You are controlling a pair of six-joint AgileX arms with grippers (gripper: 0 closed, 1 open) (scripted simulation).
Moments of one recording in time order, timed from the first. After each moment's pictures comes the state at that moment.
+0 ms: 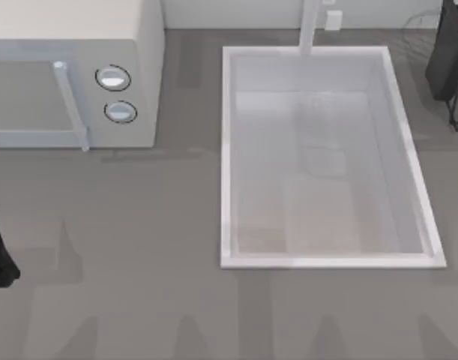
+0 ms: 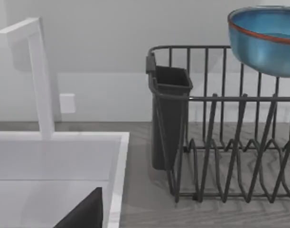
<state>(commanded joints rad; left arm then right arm) 0.00 0.00 0.00 0.00 0.00 0.00 0.00 0.00 0.00 0.00 0.00 0.00</state>
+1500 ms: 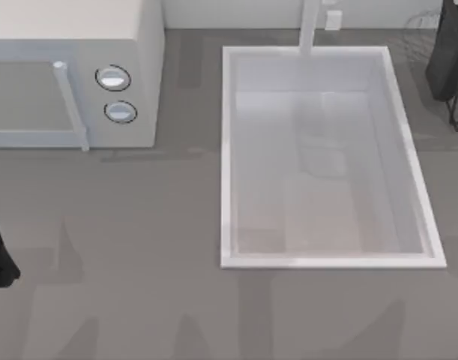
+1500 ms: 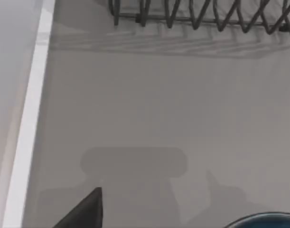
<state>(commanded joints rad) 0.00 0.00 0.00 0.00 0.00 0.00 -0.14 0.56 0.37 -0.38 0.00 -0.15</state>
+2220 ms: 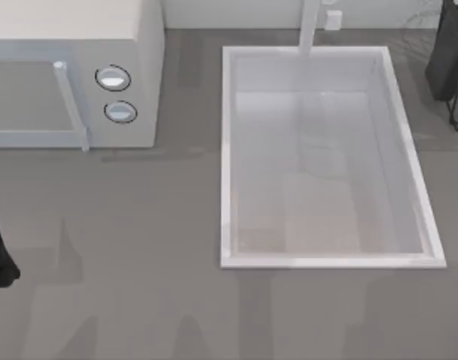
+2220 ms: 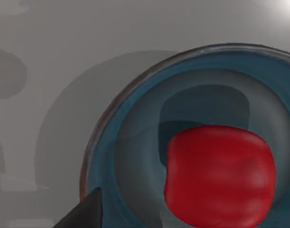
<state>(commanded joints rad) 0.00 0.00 0.00 0.00 0.00 0.00 -0.37 1.40 0.95 -0.96 0.00 -0.36</state>
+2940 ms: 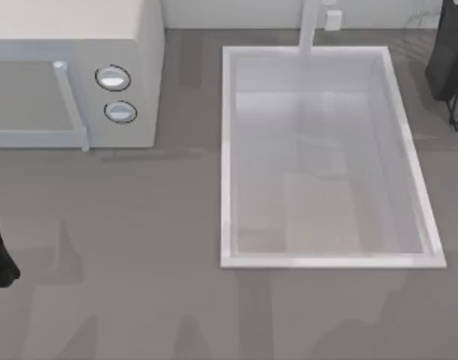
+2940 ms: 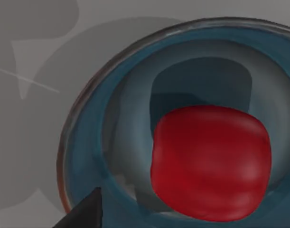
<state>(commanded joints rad) 0.00 0.00 0.00 0.00 0.00 0.00 -0.41 1.56 1.06 -1.07 0.00 -0.40</state>
